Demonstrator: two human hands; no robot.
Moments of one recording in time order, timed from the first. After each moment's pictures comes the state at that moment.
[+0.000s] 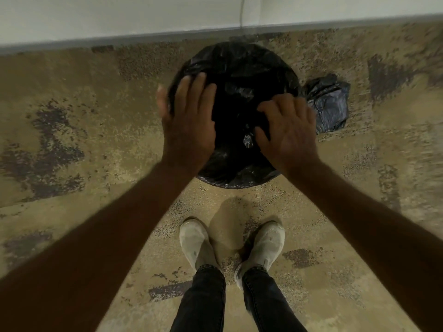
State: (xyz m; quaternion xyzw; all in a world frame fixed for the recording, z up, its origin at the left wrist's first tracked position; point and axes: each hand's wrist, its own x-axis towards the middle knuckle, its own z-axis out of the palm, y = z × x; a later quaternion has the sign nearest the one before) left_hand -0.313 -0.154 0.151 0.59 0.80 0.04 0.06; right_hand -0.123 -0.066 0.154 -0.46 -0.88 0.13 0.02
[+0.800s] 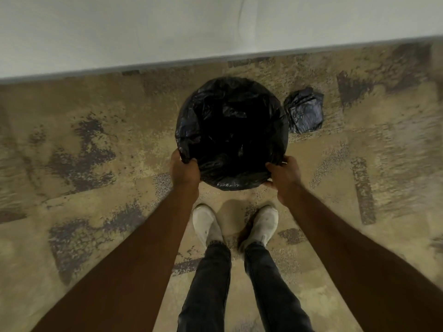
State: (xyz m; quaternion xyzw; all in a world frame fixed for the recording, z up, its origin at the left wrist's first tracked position) left_hand -0.301 -0.239 0.244 -0.07 0.81 0.36 0.45; right_hand -0.090 -0.157 0.230 -0.76 -0.25 0.59 0.13
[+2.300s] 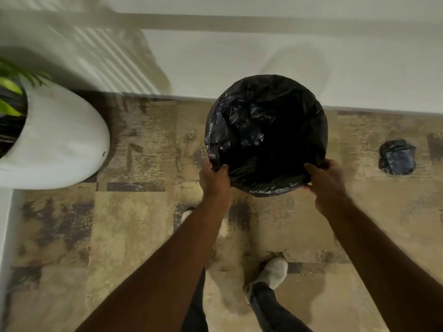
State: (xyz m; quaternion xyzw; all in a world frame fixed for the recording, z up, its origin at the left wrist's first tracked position) left_hand -0.622 -0.542 0.487 -0.13 0.75 0.52 0.38; right_hand -0.437 -0.403 0.476 -0.69 -0.39 0.58 0.17
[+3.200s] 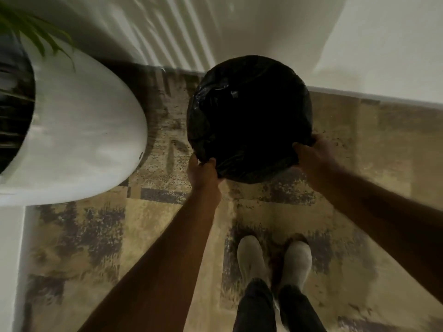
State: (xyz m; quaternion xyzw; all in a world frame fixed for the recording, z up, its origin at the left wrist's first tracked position) left_hand -0.985 -0.629 0.257 -0.27 0.71 0.55 0.34; right_hand -0.843 -0.447 0.223 -0.63 -0.50 0.59 0.03
